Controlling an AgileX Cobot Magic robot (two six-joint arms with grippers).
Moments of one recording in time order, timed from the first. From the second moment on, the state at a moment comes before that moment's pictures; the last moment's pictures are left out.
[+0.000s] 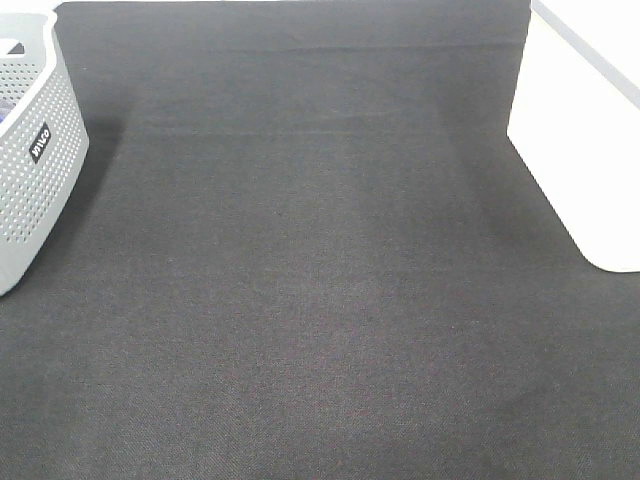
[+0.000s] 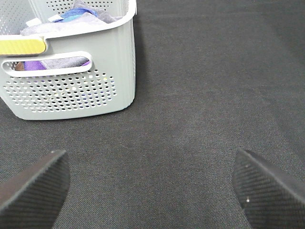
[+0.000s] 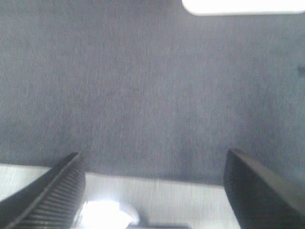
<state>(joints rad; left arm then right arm) -0.01 0.00 -0.50 -0.08 1.06 0.05 0.00 0.42 -0.65 0.08 1.20 -0.07</state>
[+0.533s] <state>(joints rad) -0.01 0.00 -0.50 -0.08 1.06 0.05 0.00 0.11 -0.54 0.07 1.13 -0.08</state>
